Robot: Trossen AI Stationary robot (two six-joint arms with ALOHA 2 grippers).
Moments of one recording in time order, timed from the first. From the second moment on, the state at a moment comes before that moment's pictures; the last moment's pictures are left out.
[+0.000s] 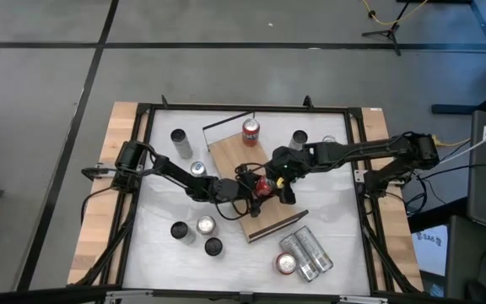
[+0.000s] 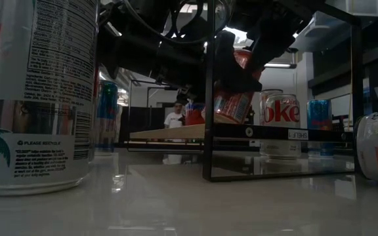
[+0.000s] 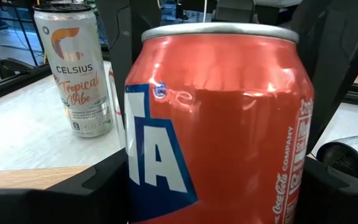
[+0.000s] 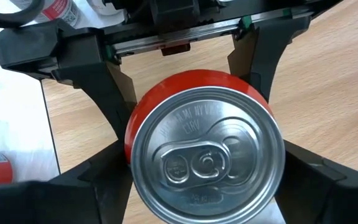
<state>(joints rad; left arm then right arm) -0.15 2.01 0.96 0.82 -0.45 -0.17 0.01 1.50 1.11 -0.55 -0.15 -0.03</state>
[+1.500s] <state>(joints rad) -0.21 1.81 0.96 0.49 -0.51 -0.02 0.01 1.50 1.22 -0.83 -0.14 -0.03</state>
